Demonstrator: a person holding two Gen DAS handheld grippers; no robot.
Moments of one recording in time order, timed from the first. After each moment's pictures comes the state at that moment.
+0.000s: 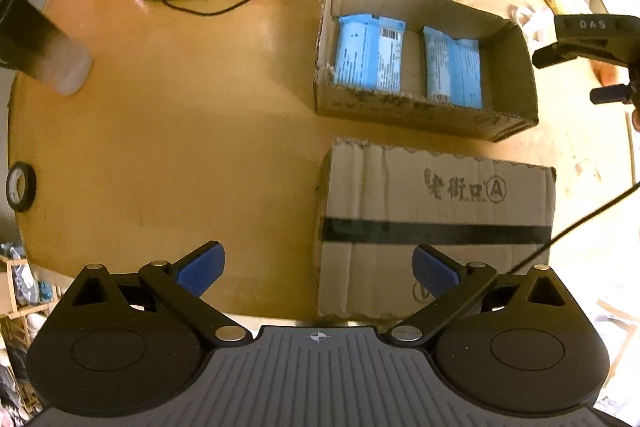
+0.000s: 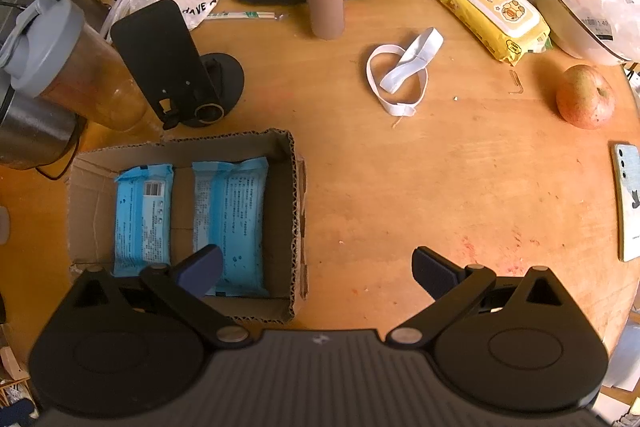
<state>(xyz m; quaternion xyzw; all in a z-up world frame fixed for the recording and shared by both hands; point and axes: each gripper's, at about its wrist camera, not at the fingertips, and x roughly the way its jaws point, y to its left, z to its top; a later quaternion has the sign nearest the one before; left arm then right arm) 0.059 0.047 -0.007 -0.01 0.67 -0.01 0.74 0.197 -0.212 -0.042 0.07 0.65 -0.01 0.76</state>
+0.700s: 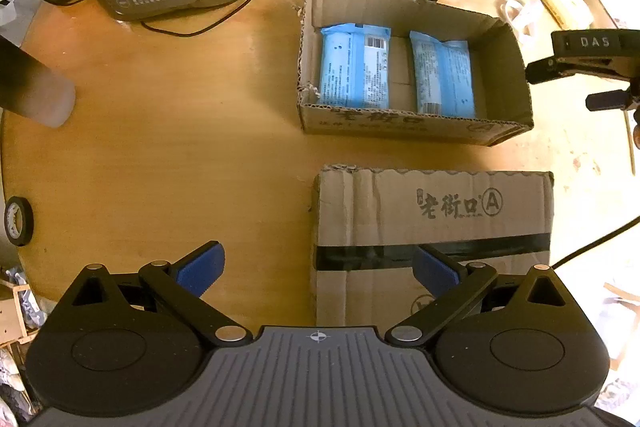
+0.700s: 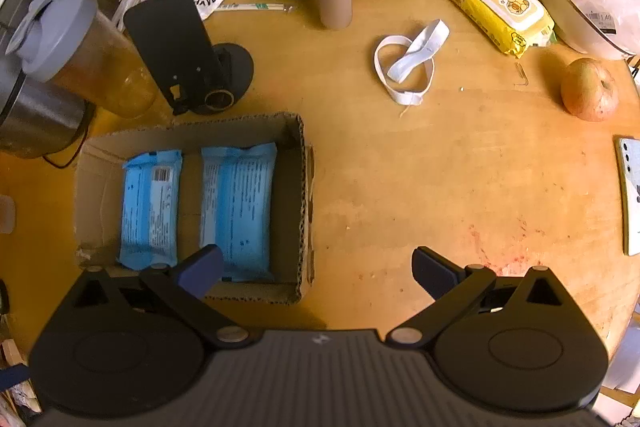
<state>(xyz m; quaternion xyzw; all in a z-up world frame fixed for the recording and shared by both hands) 0.074 0.039 -0.009 0.01 0.67 -0.03 0.74 0.182 -0.208 -0.042 0.07 0.65 0.00 0.76</state>
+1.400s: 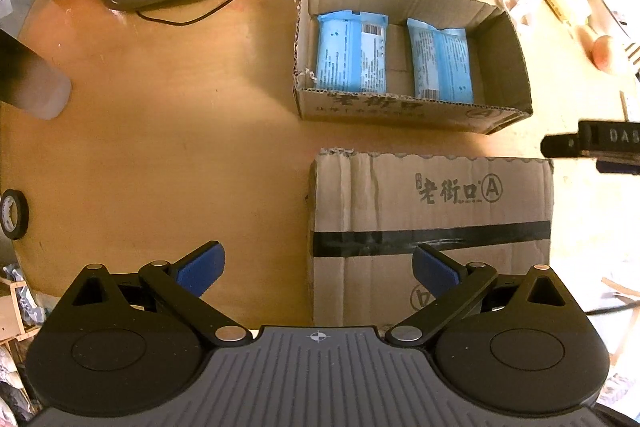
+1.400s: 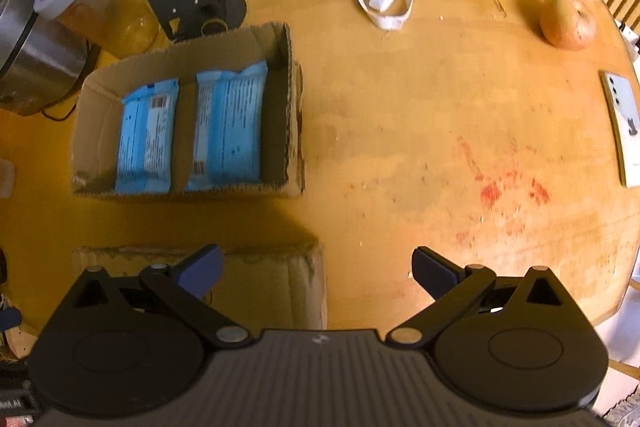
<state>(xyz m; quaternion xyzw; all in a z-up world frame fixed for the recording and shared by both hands) 0.066 0.040 -0.014 0.01 0.68 -0.04 0.73 0.111 -0.211 -0.046 0.08 0.67 -0.01 0.74</state>
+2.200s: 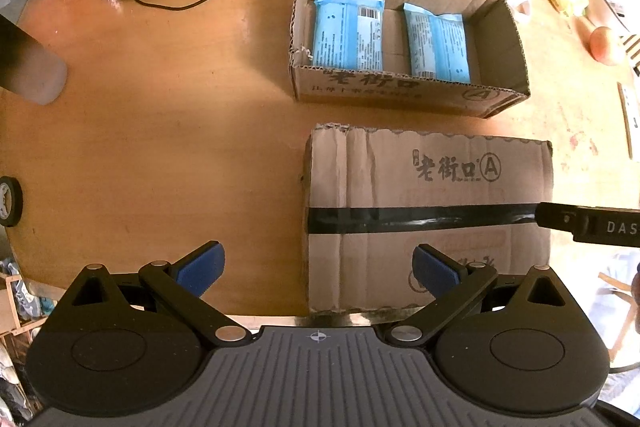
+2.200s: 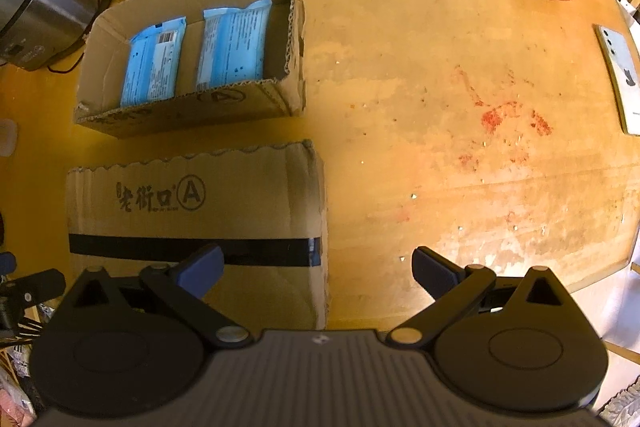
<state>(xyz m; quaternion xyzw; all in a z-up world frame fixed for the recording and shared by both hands) 0.052 0.039 -0.018 0.00 0.68 -0.04 0.73 0.054 -0.203 -0.052 0.08 0.68 0.00 0.73</state>
